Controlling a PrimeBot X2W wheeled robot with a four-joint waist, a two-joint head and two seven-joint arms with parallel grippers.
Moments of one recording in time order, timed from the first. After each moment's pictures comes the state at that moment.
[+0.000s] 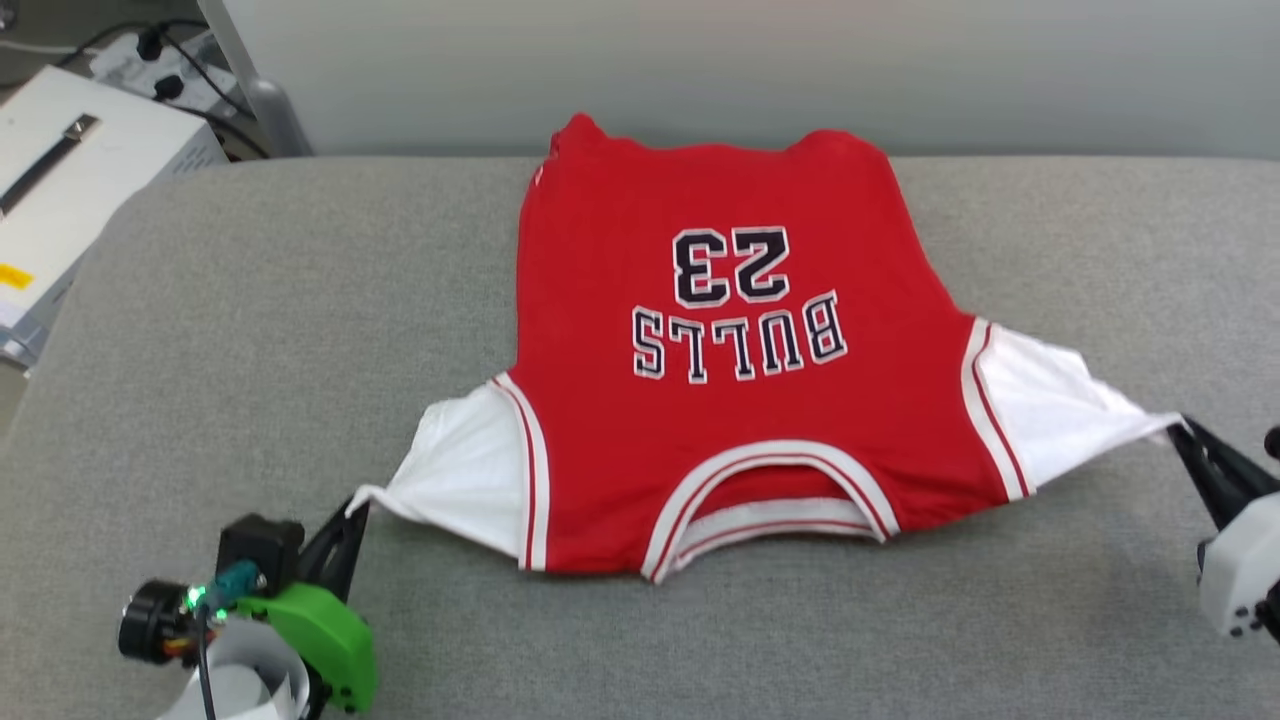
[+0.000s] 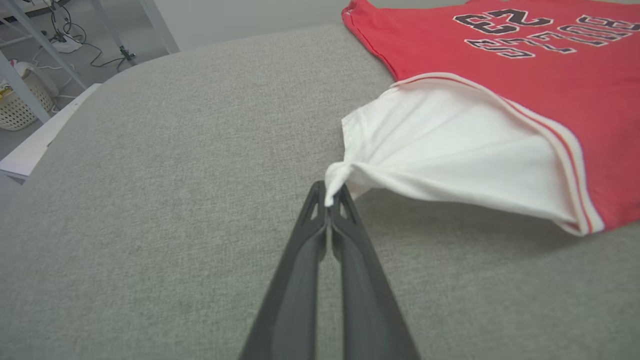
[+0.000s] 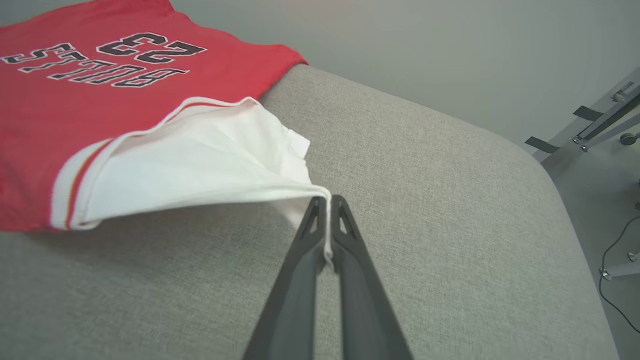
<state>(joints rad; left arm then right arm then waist) -0.24 0.45 -0.43 0.53 -0.47 -0.08 -0.26 -0.28 -0.66 0.37 0.43 0.49 0.13 -0.15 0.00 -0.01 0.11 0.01</state>
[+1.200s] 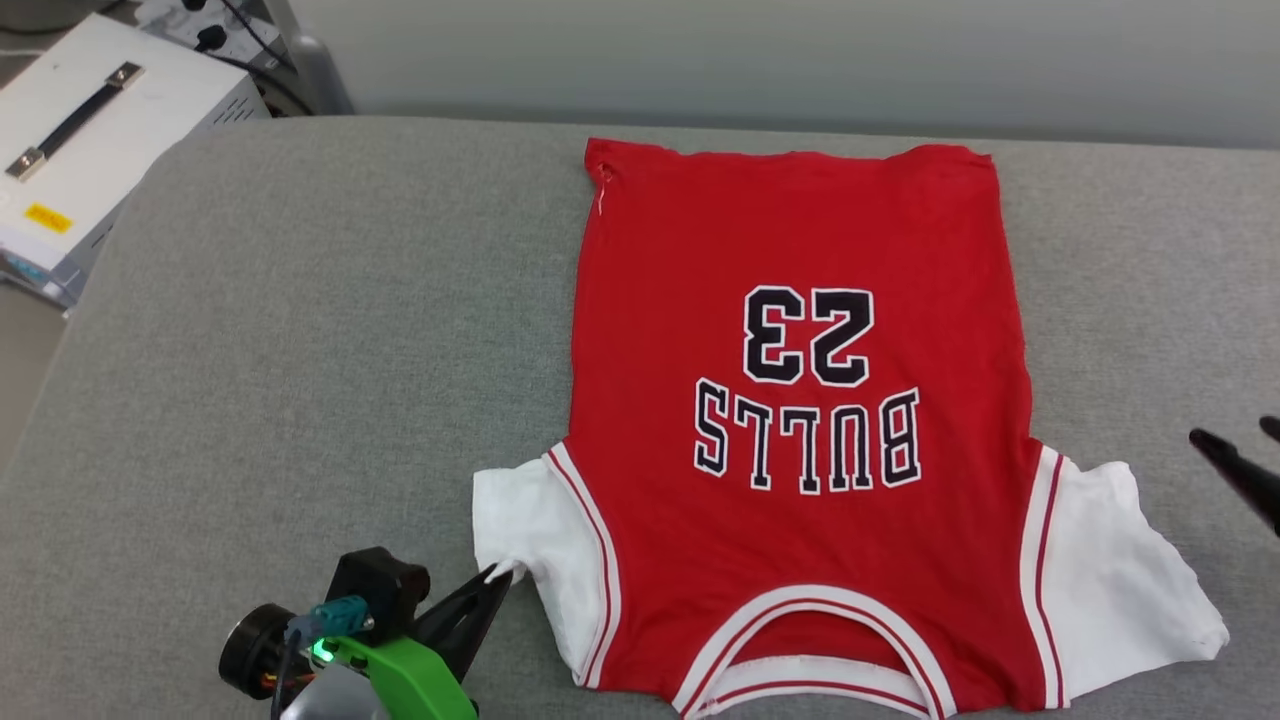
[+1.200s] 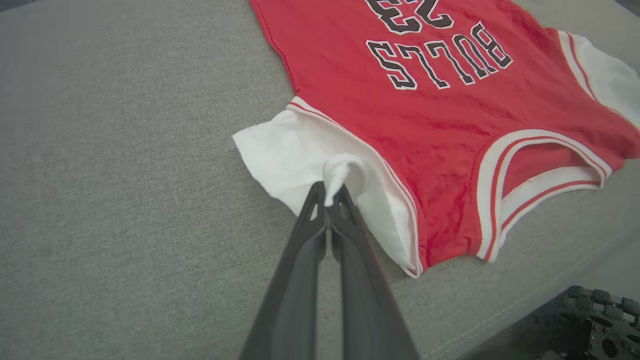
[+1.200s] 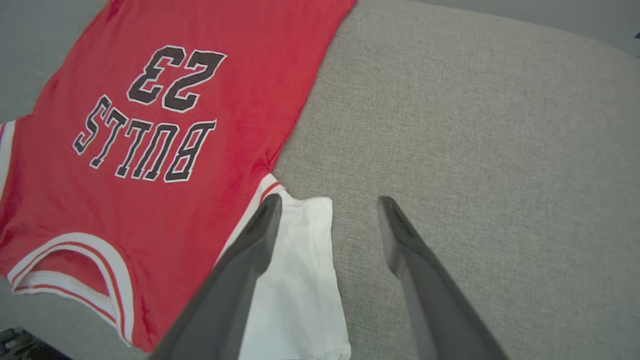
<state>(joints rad) -0.01 0.55 -0.52 -0.13 -0.55 -0.02 0.16 -0.09 -0.77 0.11 -0.04 0.84 0.13 0.51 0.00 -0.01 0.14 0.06</state>
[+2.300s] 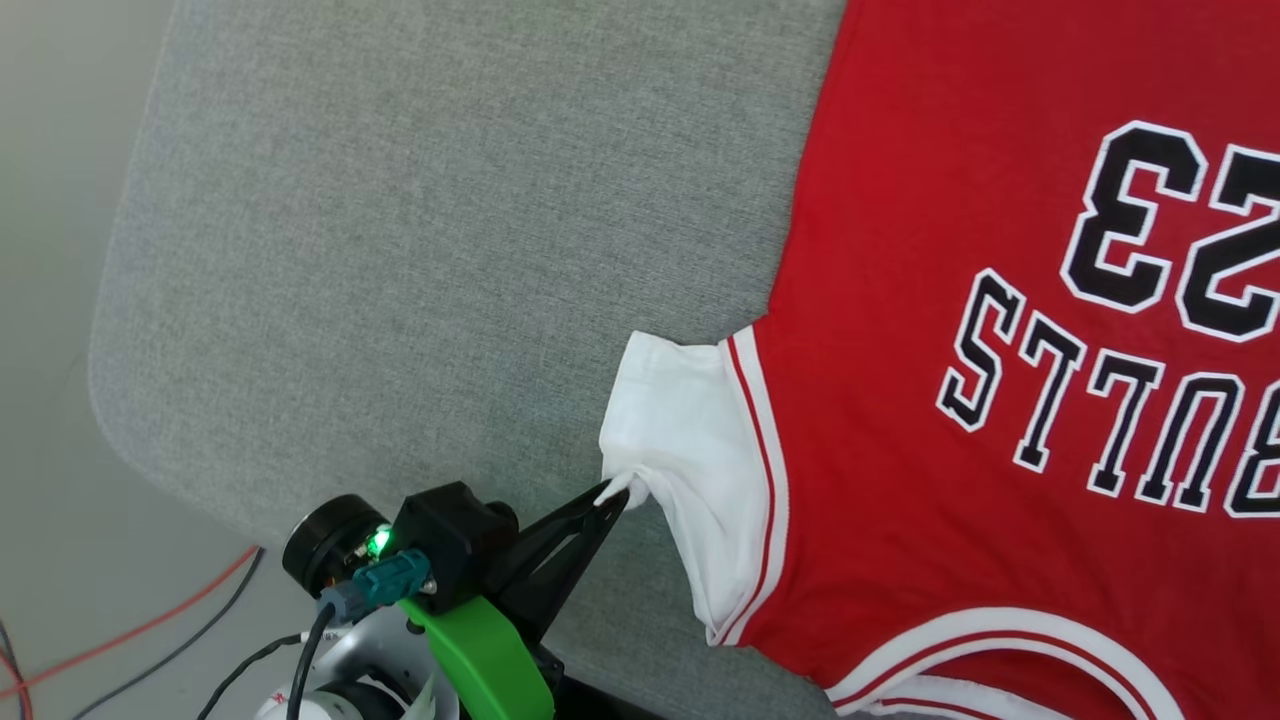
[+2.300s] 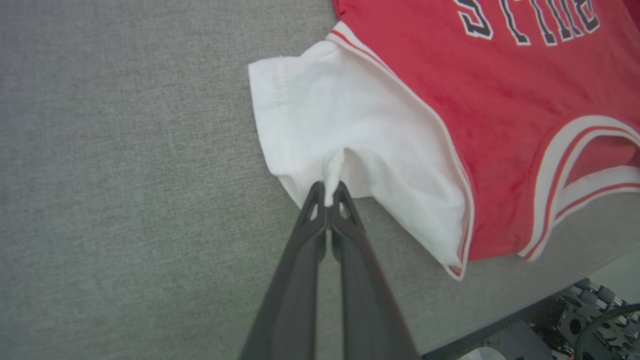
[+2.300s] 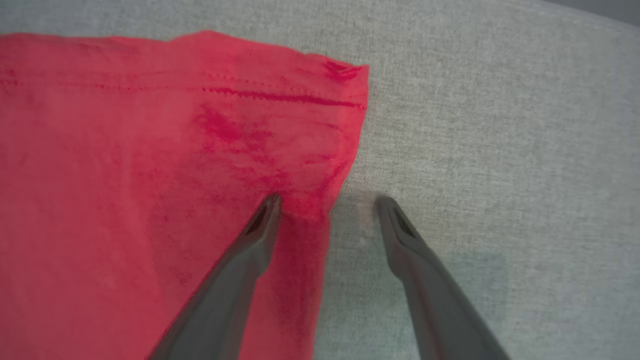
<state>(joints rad) -0.14 0.55 -0.59 -0.47 -0.54 -0.02 0.31 -1.06 -0.57 -0.20 0.36 0.19 0.13 1.28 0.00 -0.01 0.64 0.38</state>
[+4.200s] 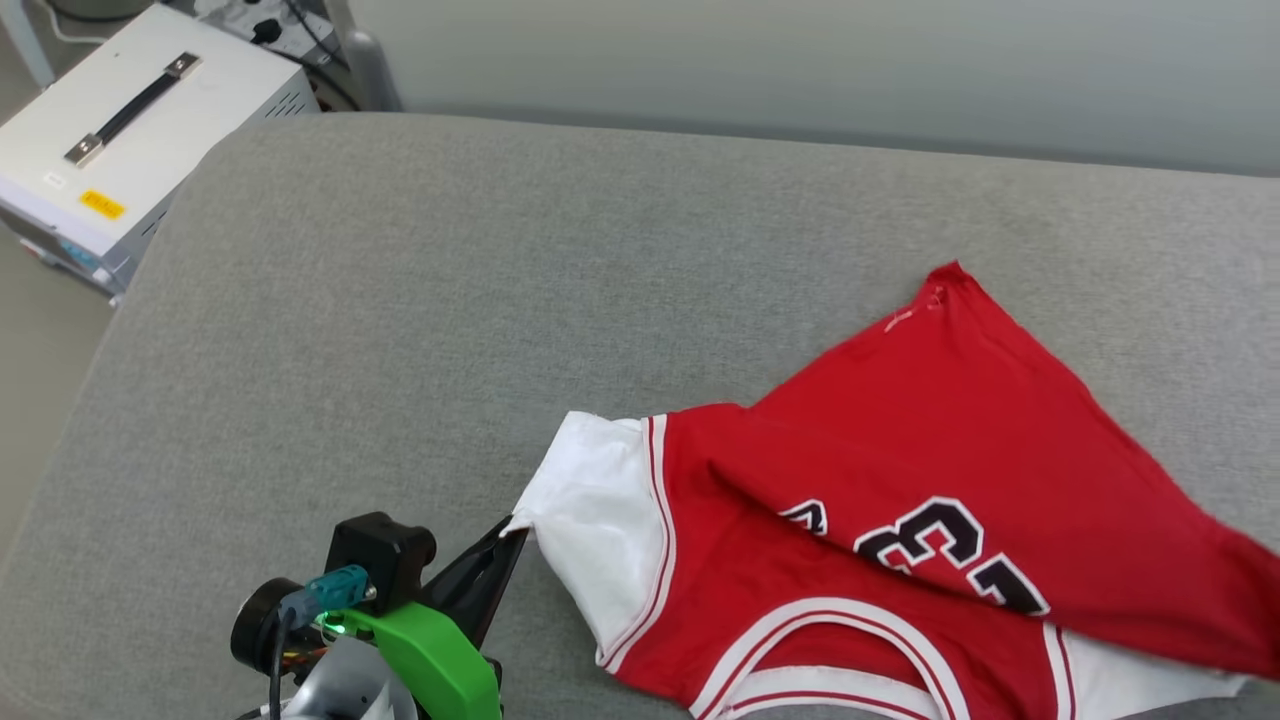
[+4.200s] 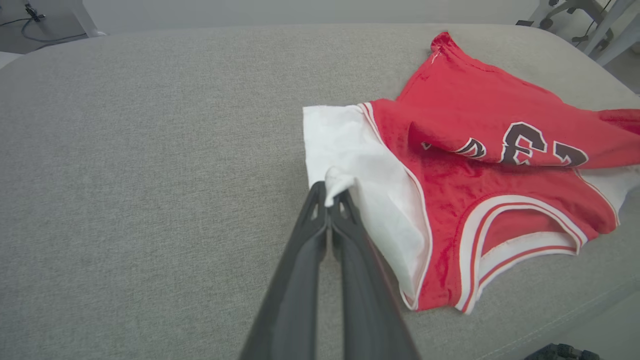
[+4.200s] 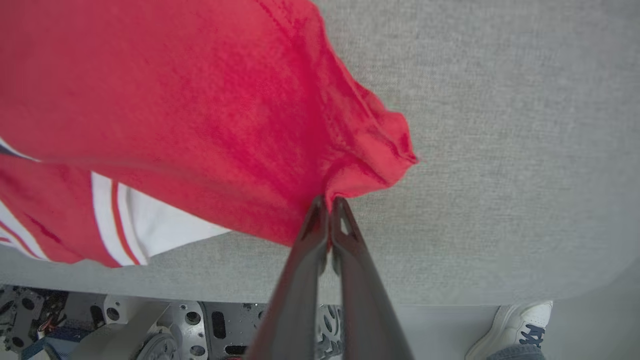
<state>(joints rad) -0.04 0.53 -0.53 -0.25 -0.59 0.09 0.19 0.00 -0.45 -0.25 -0.05 0.44 0.13 1.18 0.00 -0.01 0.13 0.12</state>
